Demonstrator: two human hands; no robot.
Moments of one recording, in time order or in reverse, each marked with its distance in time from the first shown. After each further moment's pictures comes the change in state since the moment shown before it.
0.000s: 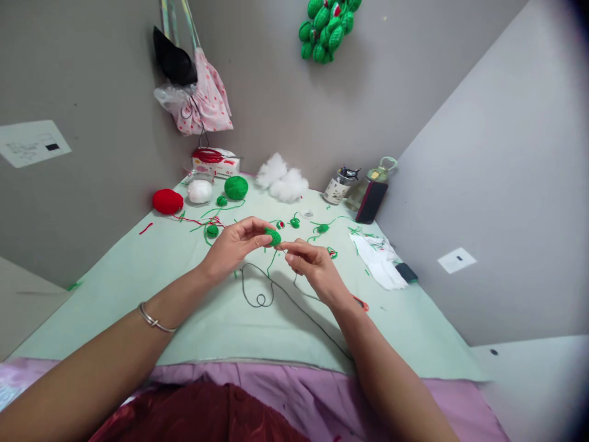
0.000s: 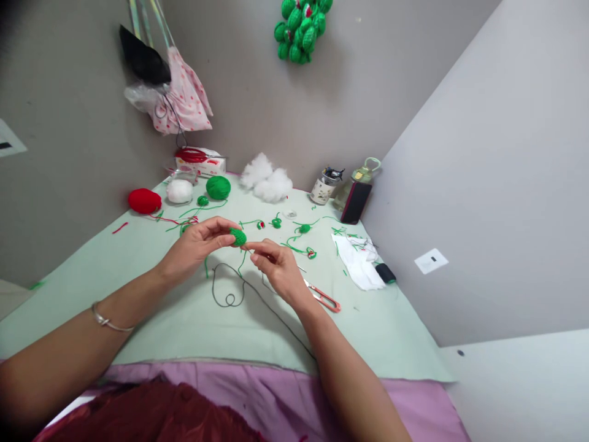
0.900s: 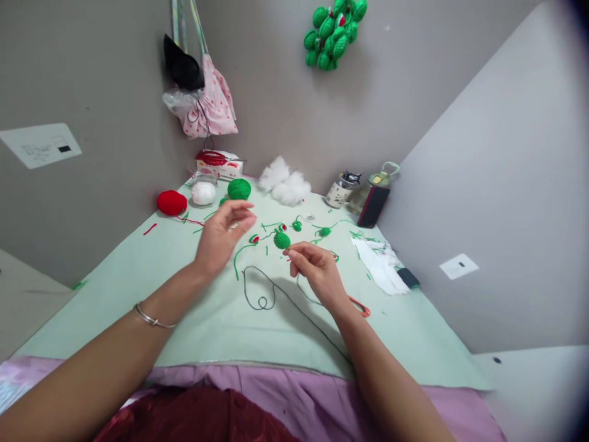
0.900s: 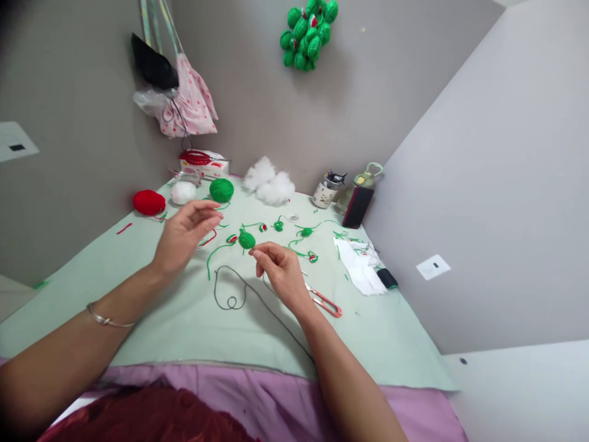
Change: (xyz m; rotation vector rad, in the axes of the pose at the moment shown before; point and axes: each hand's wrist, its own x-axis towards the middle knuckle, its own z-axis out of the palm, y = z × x) left_hand 0.007 -0.001 -0.020 0.151 0.334 0.204; right_hand 0.001 0.001 0.006 0.028 0.093 0.009
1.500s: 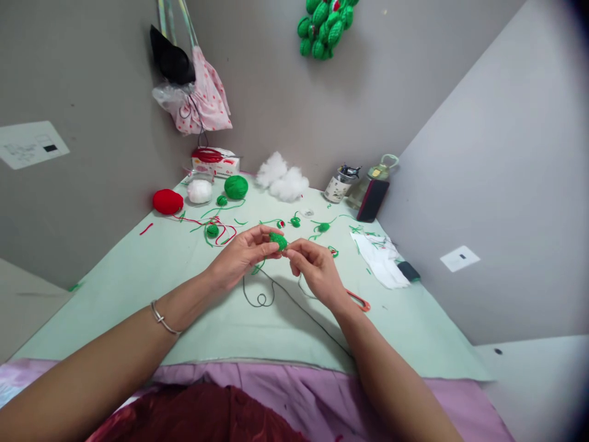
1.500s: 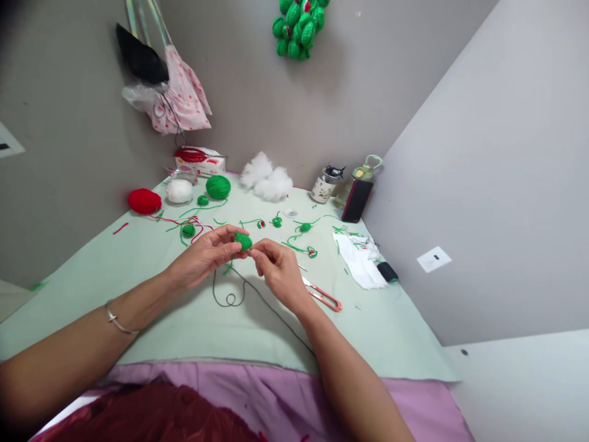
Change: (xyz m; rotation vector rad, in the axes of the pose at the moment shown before) left_hand -0.018 -0.006 0.028 -0.367 -0.387 -0.410; right_hand -0.003 -0.002 -0.001 -0.093 -0.024 -0.018
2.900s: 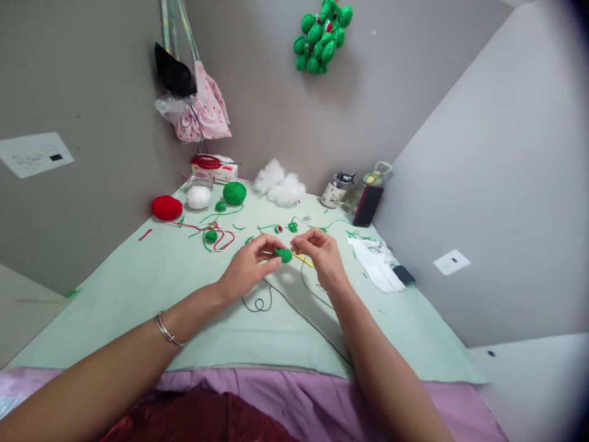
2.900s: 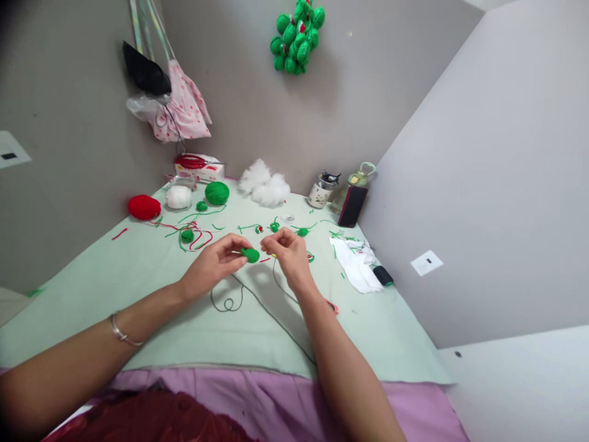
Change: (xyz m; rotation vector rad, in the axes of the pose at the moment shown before) left_hand -0.002 -0.011 0.011 0.318 0.027 0.234; right_hand 0.032 0.019 -0.022 0.205 0.229 0.069
